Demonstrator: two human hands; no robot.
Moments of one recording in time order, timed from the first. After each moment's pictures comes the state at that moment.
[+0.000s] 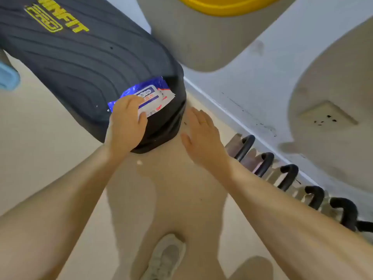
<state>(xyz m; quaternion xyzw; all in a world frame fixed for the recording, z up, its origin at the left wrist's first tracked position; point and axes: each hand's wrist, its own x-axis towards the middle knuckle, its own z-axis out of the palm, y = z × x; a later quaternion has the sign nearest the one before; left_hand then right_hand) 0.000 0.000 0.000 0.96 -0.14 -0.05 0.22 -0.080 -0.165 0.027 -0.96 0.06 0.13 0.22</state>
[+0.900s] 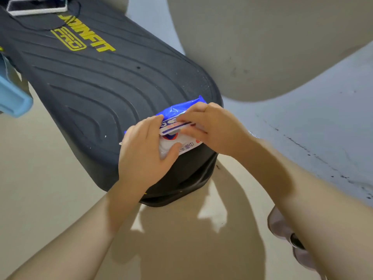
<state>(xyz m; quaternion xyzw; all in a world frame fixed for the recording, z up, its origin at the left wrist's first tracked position) 0.069 0.022 -0.128 0.95 -0.18 0.13 0.23 0.077 -0.152 -0.080 -0.97 -0.18 -0.01 0.16</state>
